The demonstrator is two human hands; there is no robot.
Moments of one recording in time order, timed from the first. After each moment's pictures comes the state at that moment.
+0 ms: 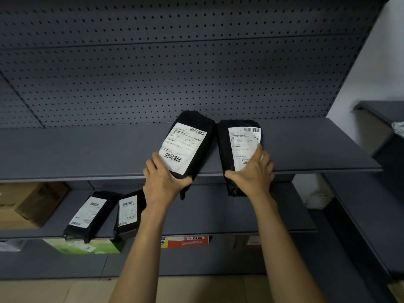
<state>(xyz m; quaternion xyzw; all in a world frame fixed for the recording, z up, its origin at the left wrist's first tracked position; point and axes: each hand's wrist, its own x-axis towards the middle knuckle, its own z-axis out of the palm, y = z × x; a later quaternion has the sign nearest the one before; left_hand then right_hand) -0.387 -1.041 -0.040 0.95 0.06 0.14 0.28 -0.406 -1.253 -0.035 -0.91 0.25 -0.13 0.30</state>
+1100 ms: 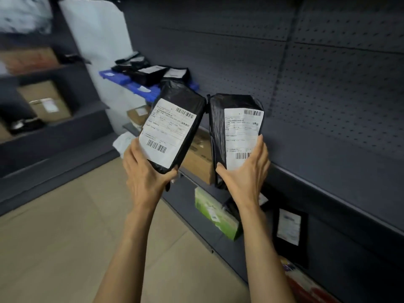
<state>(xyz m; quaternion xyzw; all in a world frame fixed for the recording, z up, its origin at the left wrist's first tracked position) -0.546 -0.474 -0.021 0.81 0.33 0.44 0.23 -0.423 -0.645 -0.016 -0.87 -0.15 -0.18 0.44</state>
